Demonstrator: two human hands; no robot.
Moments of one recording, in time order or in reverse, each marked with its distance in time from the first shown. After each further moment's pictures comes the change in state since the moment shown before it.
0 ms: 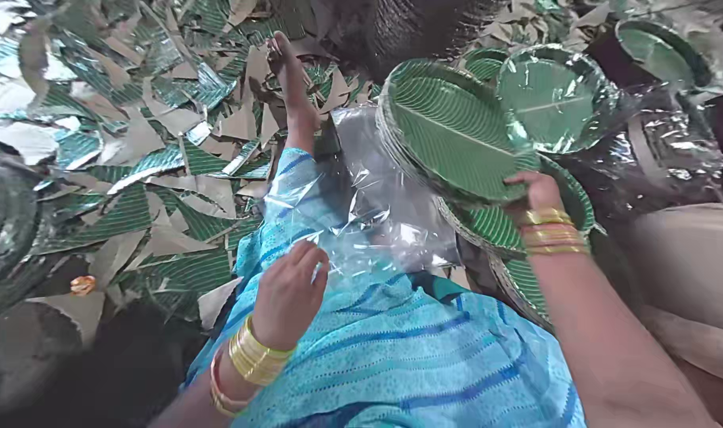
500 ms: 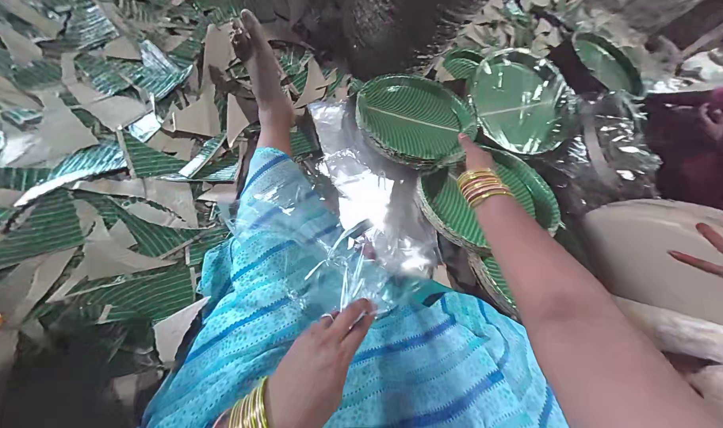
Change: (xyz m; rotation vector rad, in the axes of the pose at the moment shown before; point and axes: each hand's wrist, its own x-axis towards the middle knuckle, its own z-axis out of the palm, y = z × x) left_hand -0.041 0.034 0.027 -0.228 -0.324 0.276; right_hand 0.083 0.005 0.075 -0.121 0.152 0.066
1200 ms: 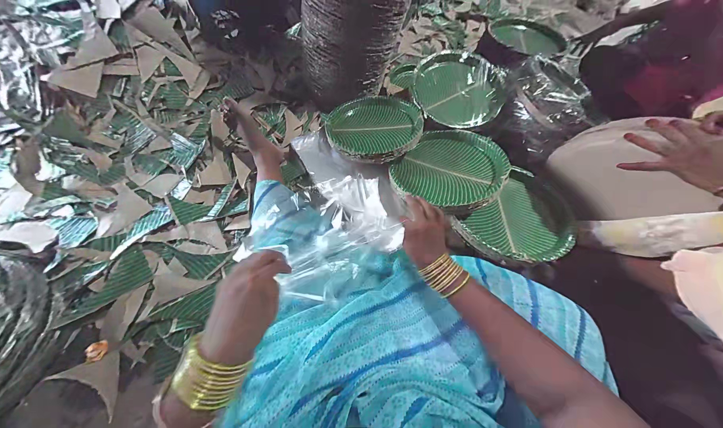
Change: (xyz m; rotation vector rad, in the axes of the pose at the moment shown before) left_hand -0.006 -0.001 -0.106 0.212 0.126 -0.124; right_hand -0.210 0.116 -0.076 -0.657 -0.055 -1.062
